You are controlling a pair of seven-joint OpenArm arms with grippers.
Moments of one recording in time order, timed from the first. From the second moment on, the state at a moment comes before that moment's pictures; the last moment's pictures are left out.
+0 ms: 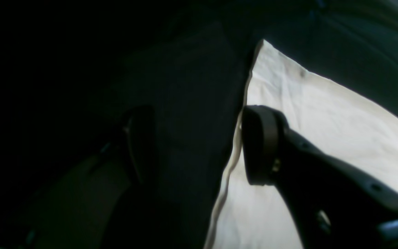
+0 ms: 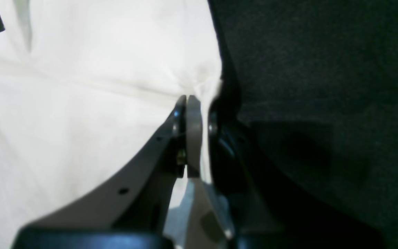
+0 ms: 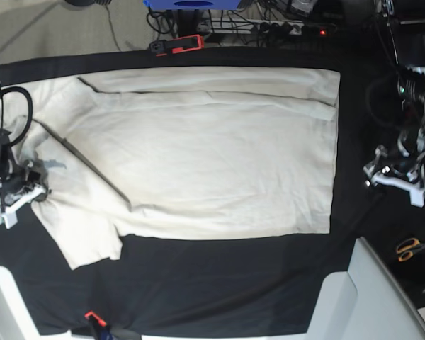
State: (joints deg) left arm -2.5 -28.6 -12.3 64.6 -45.1 -8.0 30.3; right arm 28.4 25.3 -6.4 18.1 33.1 28.5 -17.6
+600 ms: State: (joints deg) left arm -26.5 -21.4 5.7 28.3 -45.8 -9.1 20.6; right arm 28.4 25.4 -6.5 18.1 33.2 28.6 -17.6
